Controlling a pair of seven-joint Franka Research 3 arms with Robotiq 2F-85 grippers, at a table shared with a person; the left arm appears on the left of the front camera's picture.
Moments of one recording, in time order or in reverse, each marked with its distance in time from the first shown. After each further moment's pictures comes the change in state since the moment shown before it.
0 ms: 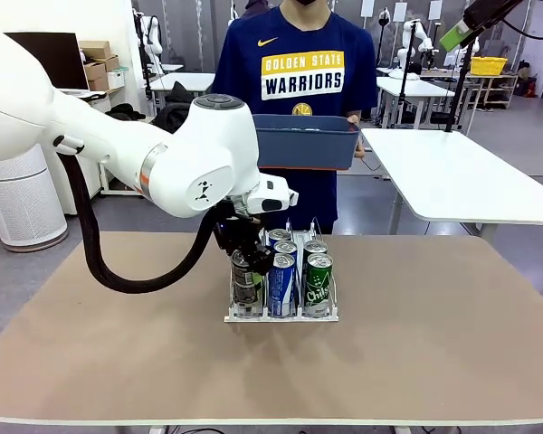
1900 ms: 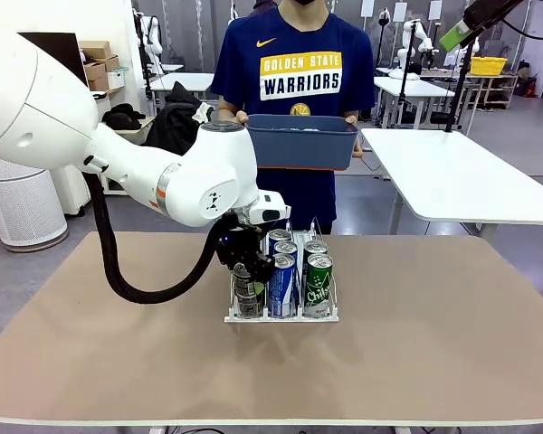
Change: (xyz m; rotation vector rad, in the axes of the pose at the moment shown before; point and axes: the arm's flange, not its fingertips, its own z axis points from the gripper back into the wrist) left arm 0.018 0.026 -0.058 -0.075 0.064 0.105; right arm 0.000 0.000 0.000 0.000 0.000 0.000
